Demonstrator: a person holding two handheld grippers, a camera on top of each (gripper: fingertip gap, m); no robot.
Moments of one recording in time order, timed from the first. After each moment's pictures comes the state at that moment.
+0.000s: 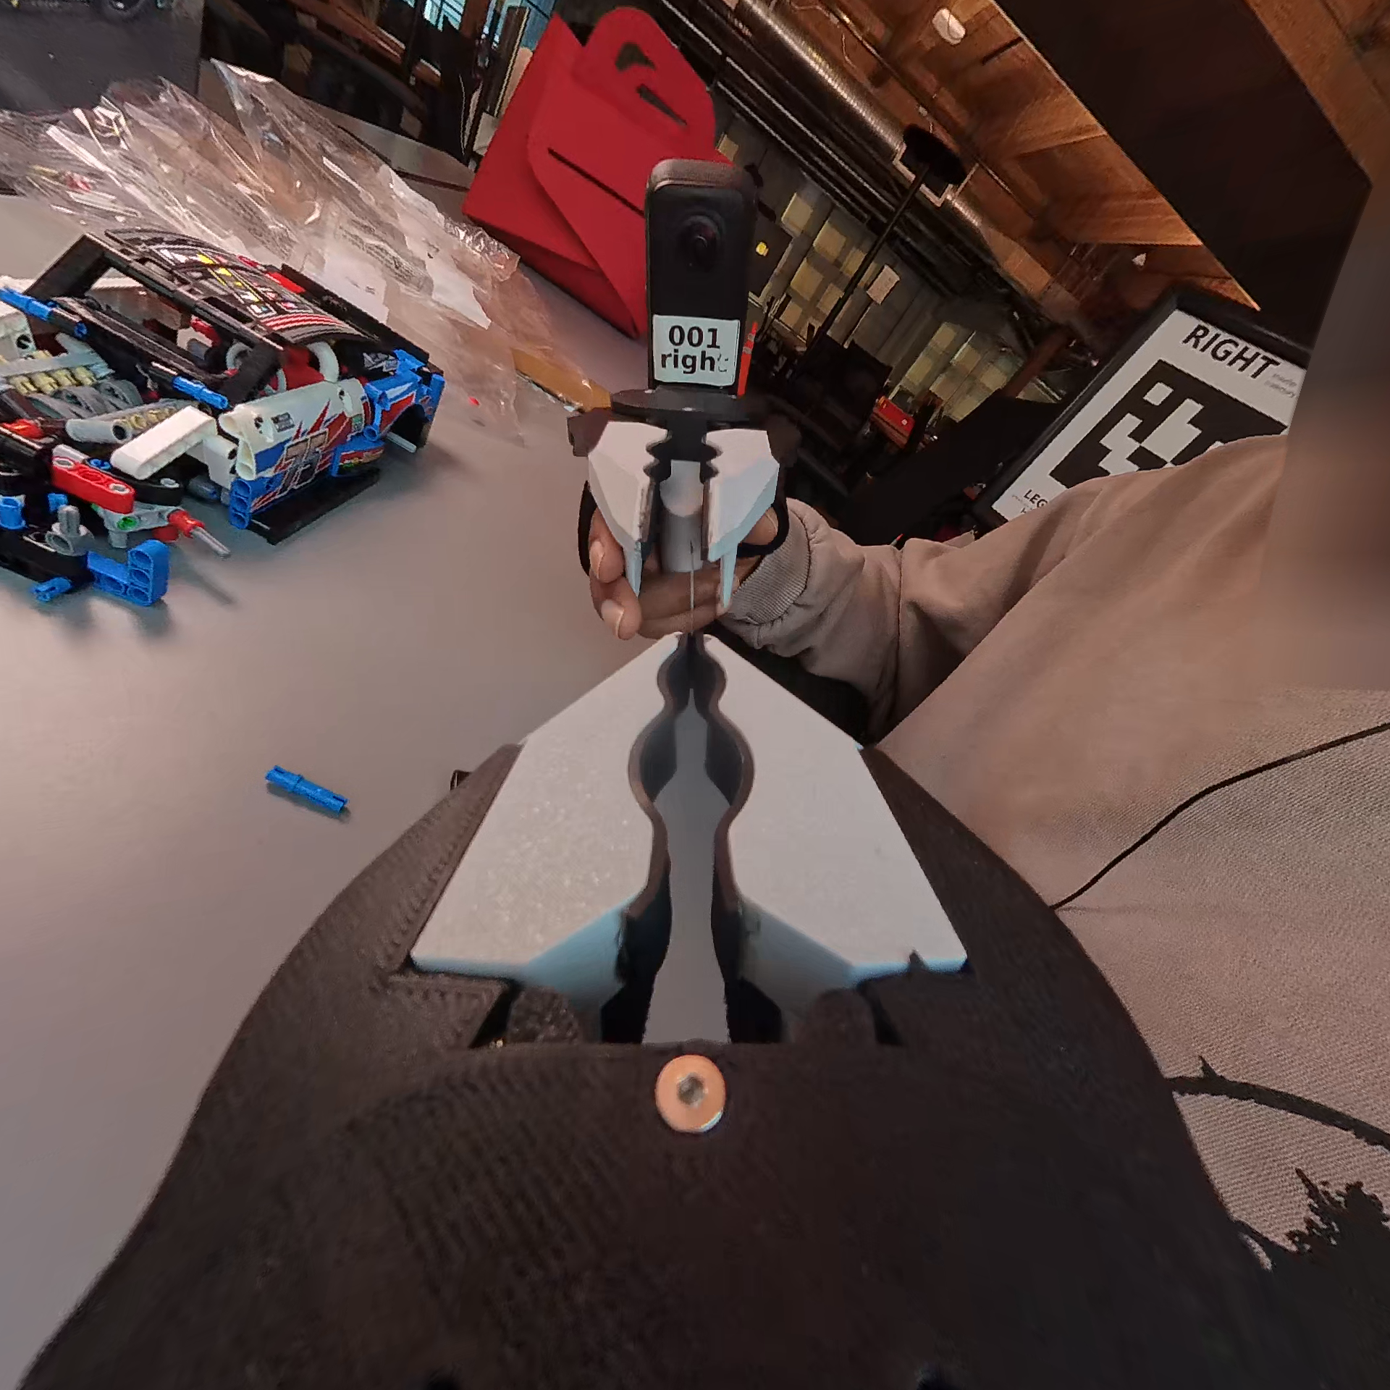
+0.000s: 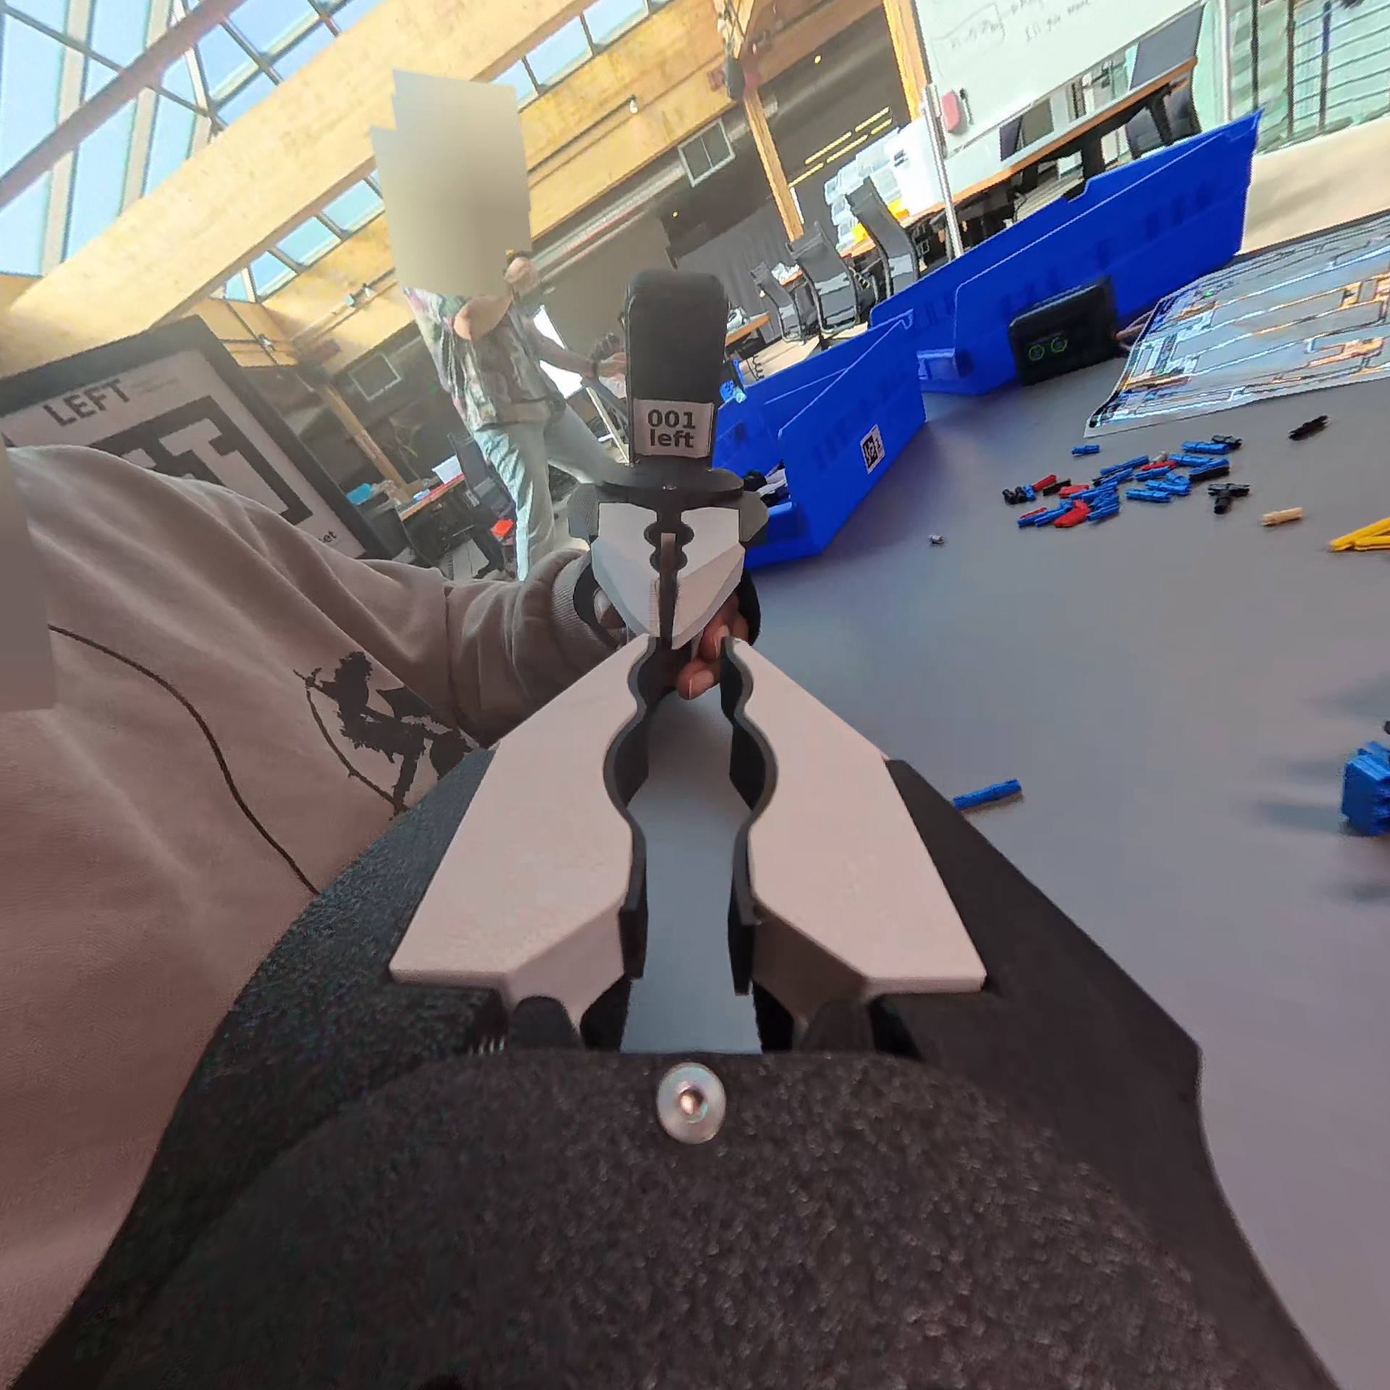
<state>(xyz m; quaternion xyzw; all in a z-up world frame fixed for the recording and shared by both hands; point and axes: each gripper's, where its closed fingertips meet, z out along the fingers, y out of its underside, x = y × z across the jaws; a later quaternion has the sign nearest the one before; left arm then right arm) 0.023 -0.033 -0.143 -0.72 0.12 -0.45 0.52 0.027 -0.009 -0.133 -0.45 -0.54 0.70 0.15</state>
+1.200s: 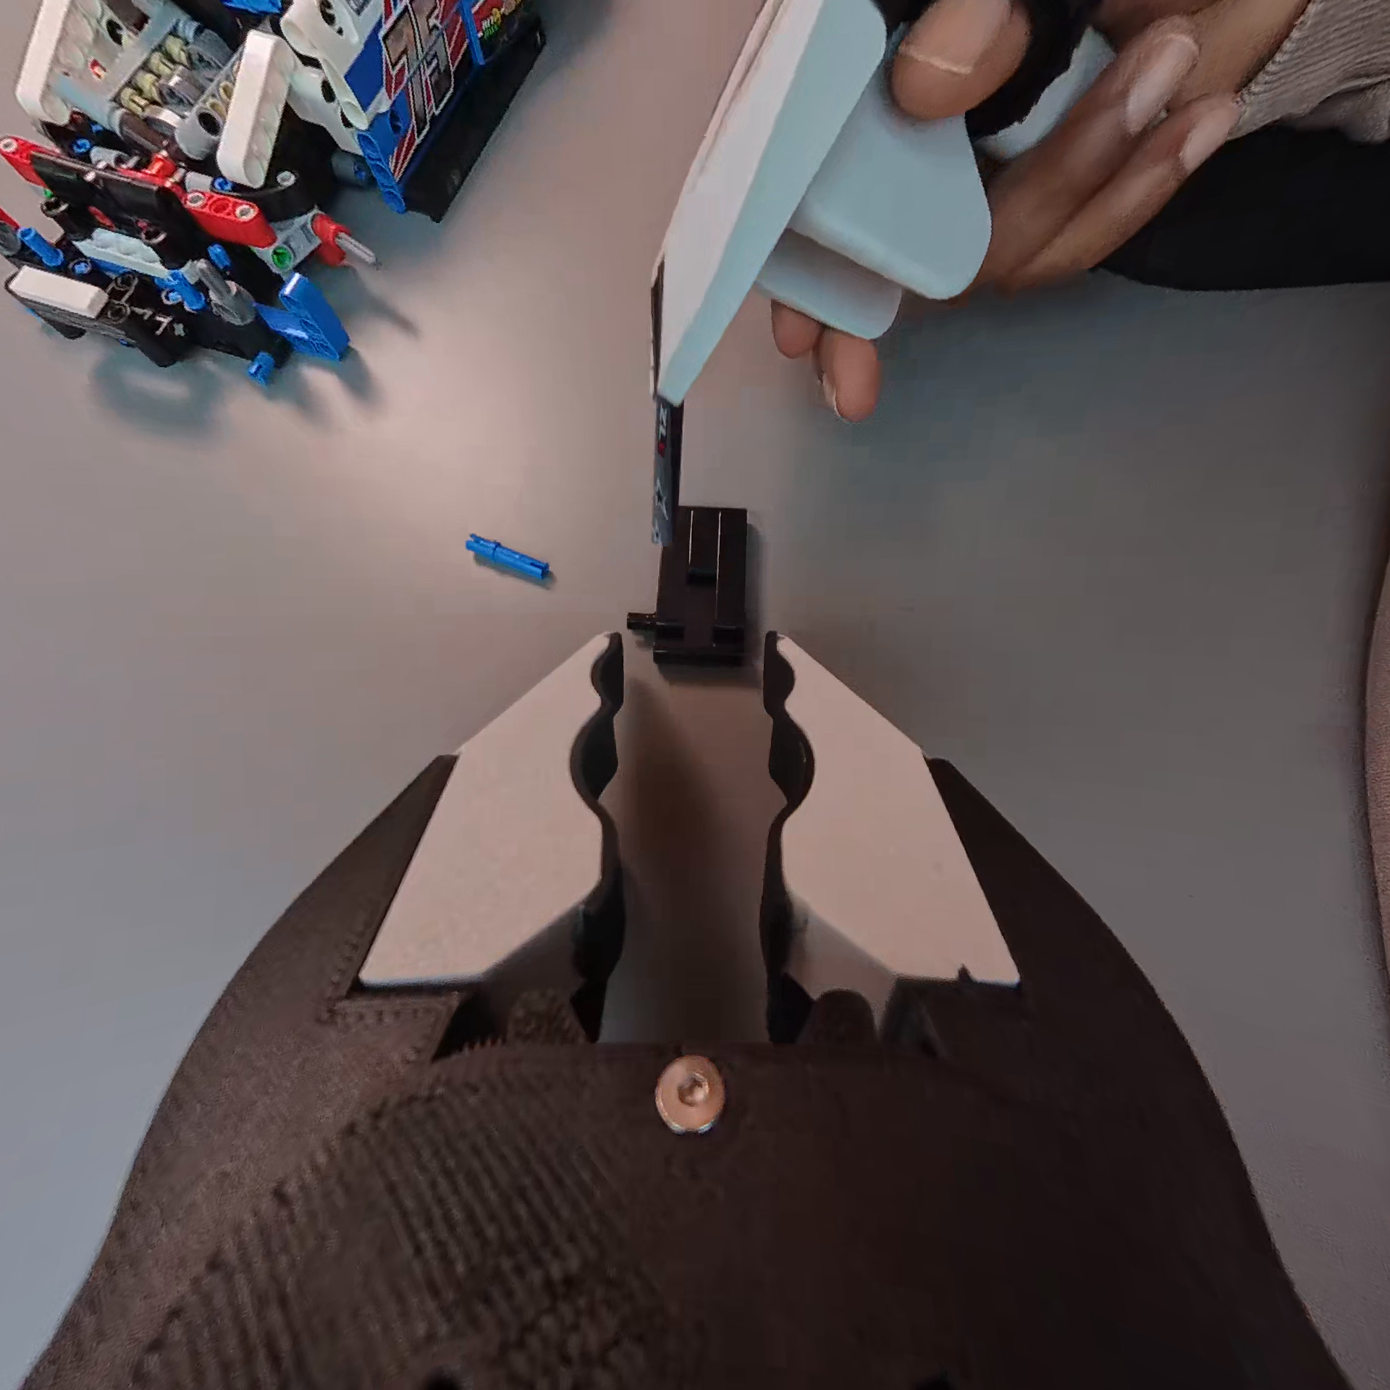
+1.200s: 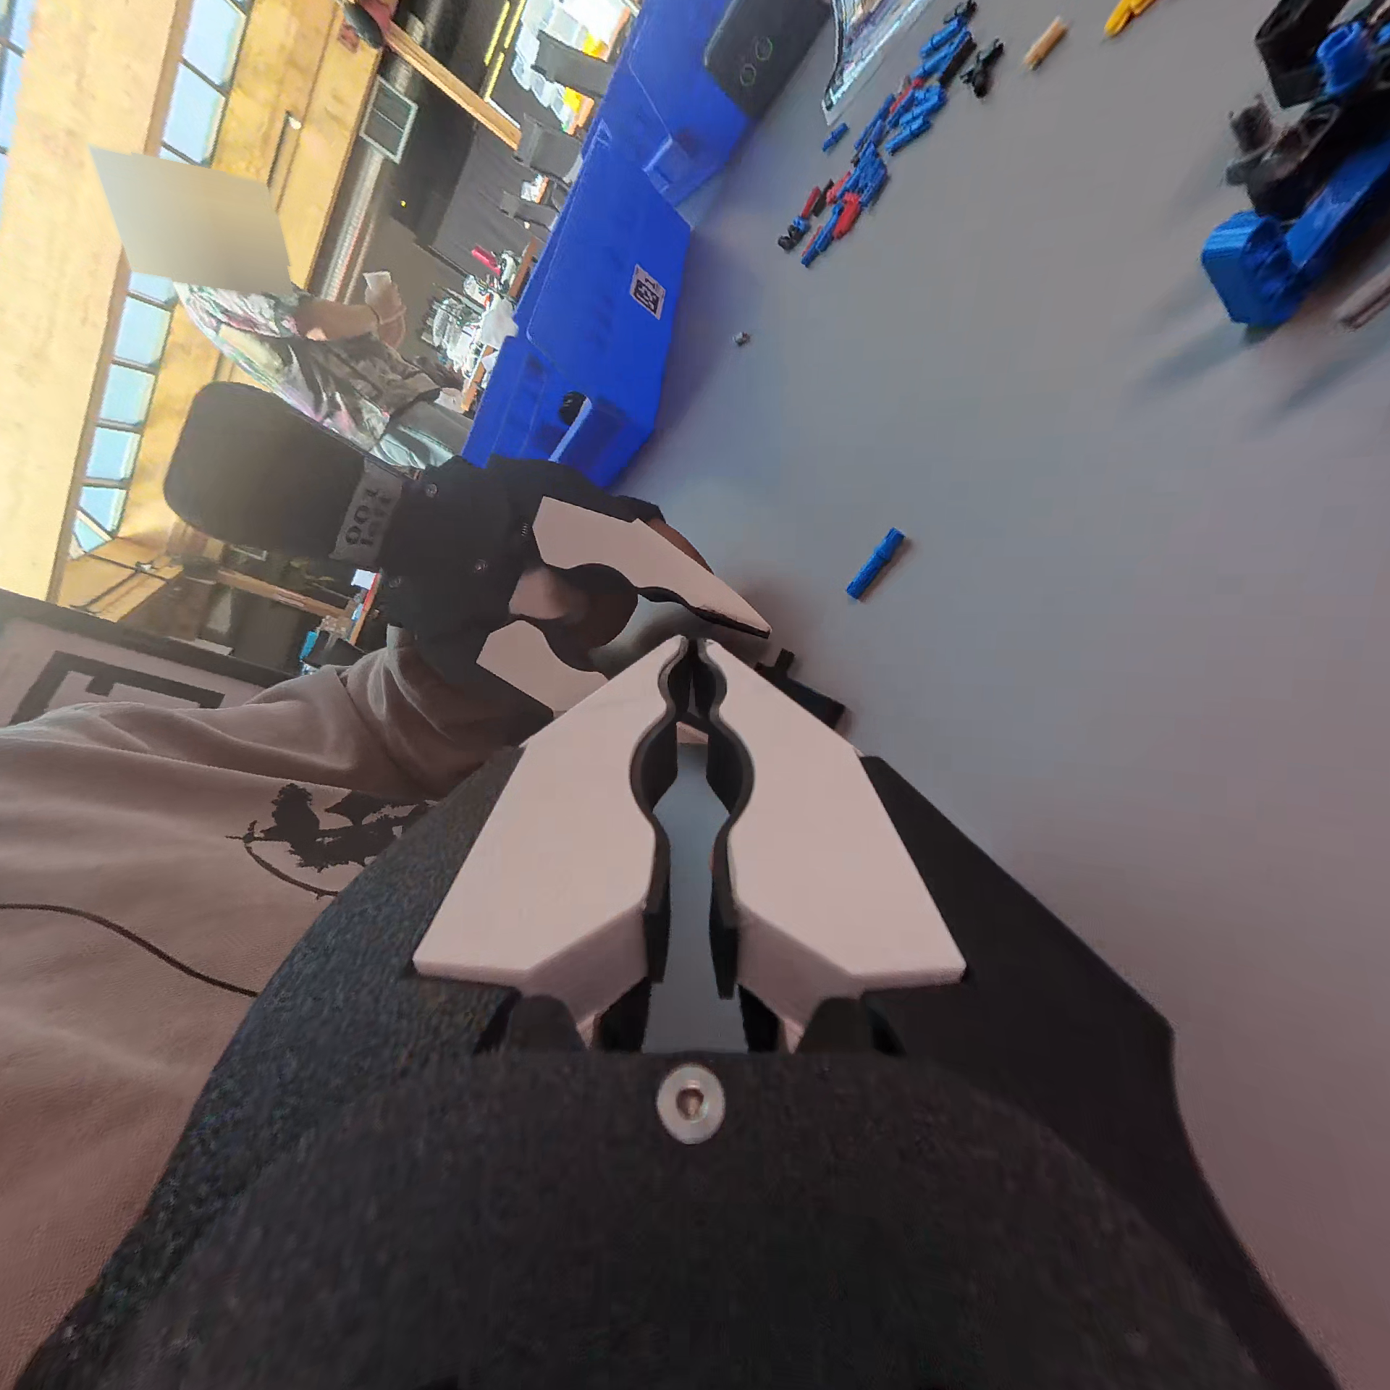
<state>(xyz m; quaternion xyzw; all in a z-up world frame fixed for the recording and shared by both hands) 0.002 -0.027 -0.254 -0.88 0.26 -0.11 0.39 0.008 0.004 -0.206 -0.66 -0.42 0.62 0.02</state>
